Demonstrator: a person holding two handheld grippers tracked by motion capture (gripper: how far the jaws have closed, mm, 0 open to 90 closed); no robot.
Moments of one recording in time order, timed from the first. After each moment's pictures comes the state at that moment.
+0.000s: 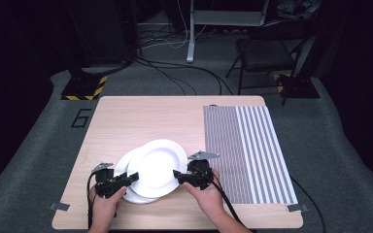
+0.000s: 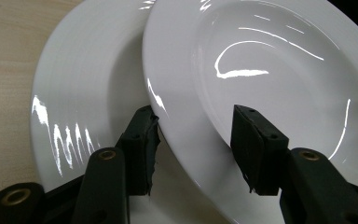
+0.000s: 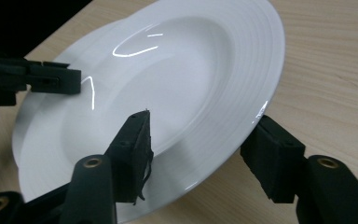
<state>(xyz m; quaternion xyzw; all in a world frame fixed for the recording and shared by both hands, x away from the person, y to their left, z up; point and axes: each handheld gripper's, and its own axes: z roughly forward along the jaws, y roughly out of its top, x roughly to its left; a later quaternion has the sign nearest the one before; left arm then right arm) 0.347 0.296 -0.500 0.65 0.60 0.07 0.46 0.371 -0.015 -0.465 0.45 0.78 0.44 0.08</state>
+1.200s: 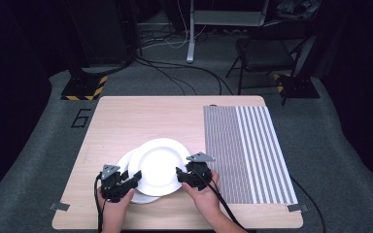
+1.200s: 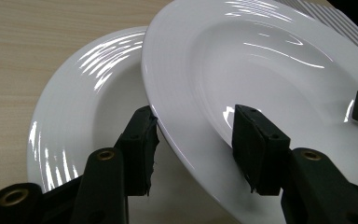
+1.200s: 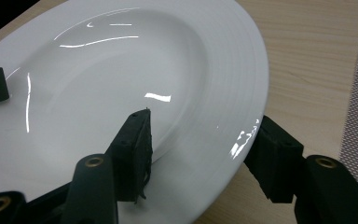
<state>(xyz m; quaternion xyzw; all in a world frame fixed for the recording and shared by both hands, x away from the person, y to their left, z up) 0.327 0.262 -0.483 0.65 0.60 0.19 0.44 0.371 -0.008 -0.476 0.49 0.76 0.41 0.16</state>
